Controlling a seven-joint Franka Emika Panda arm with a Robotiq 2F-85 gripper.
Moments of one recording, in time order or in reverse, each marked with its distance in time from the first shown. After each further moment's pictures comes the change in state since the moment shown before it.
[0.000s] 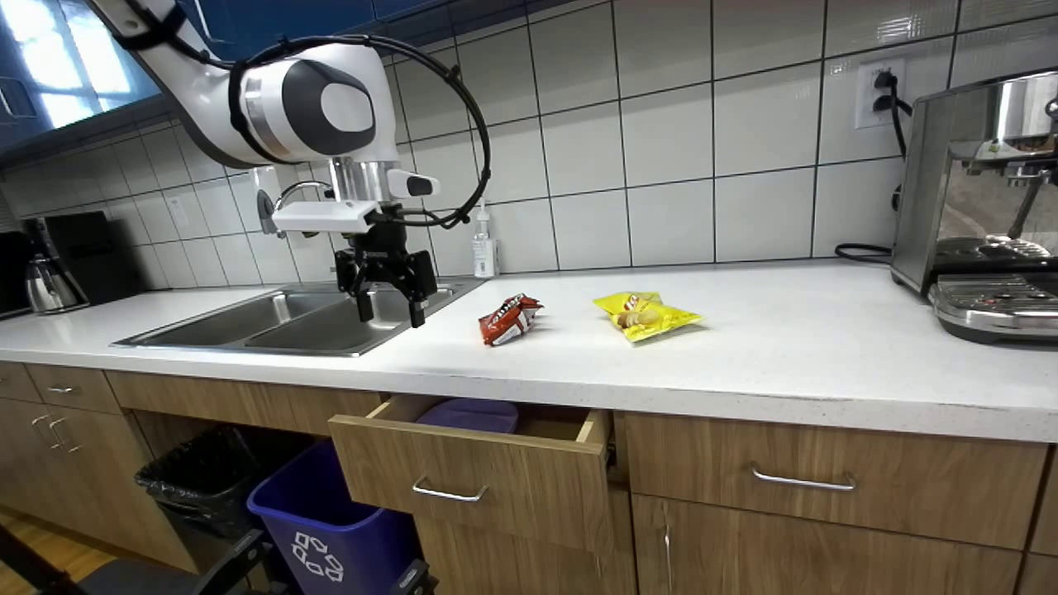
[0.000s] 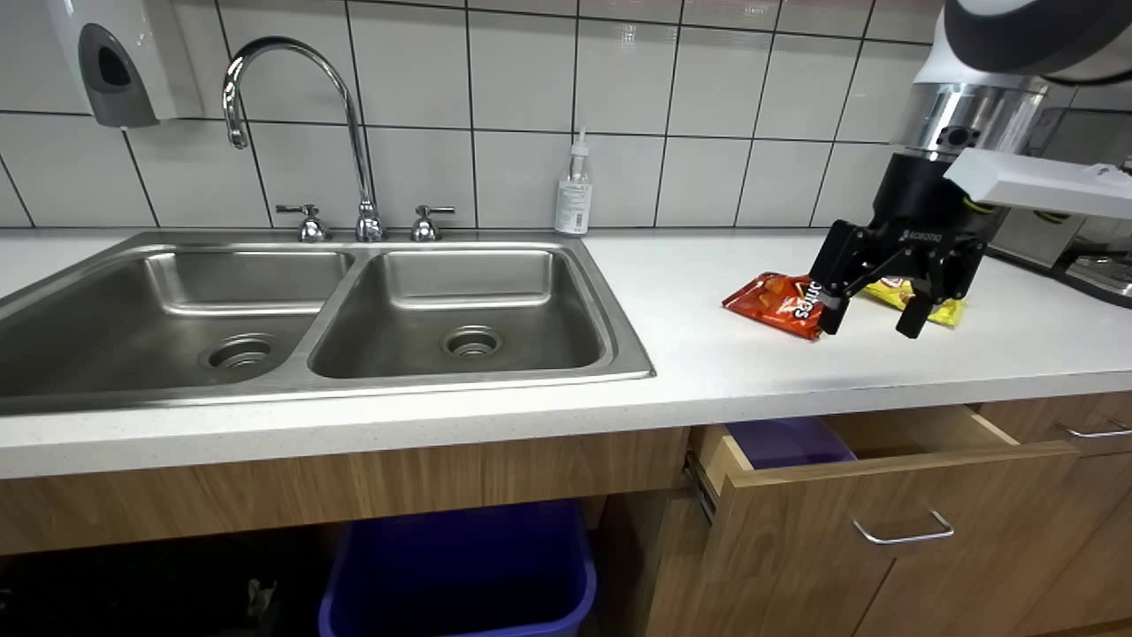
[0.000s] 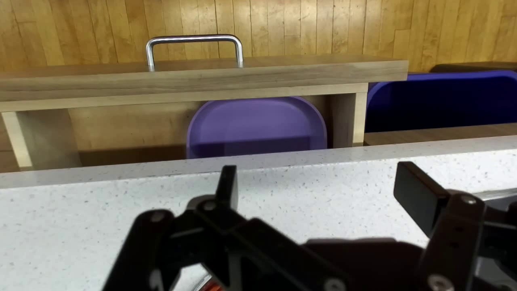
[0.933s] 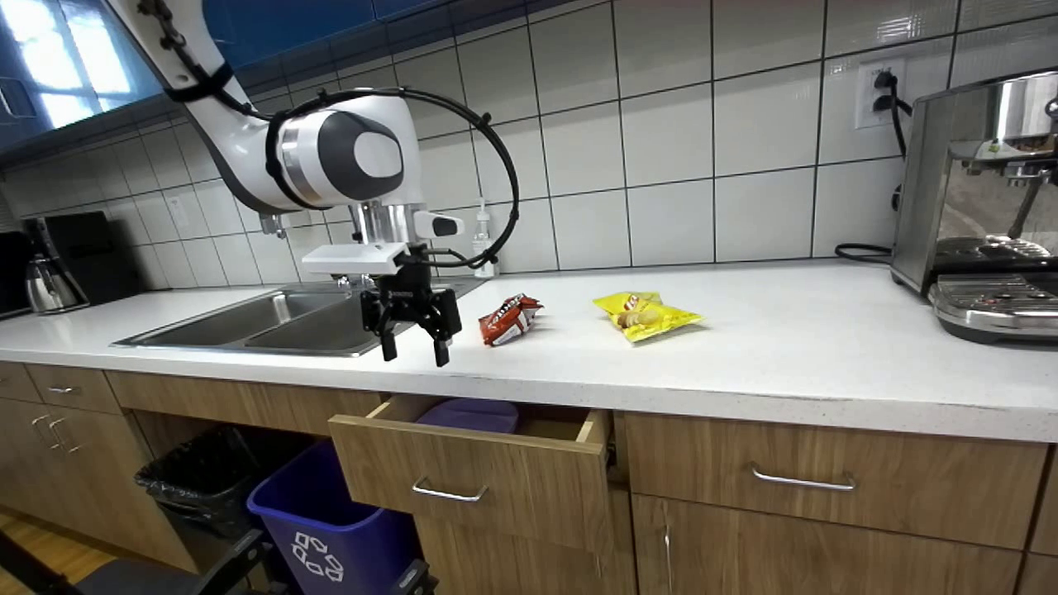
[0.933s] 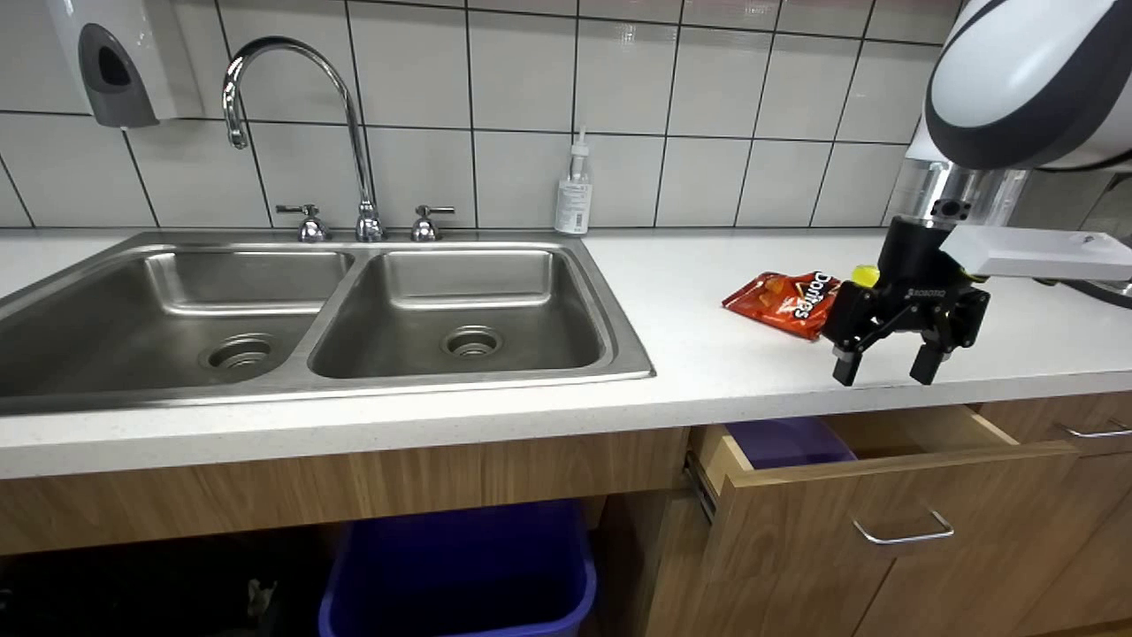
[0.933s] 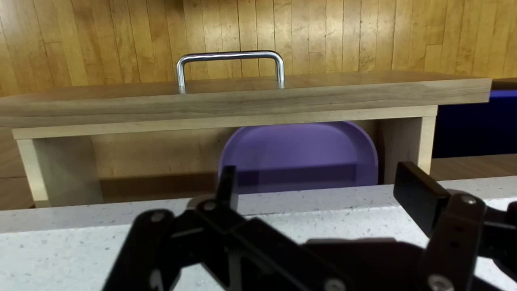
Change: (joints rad) arm -0.030 0.125 -0.021 -0.003 -0.060 0.066 0.001
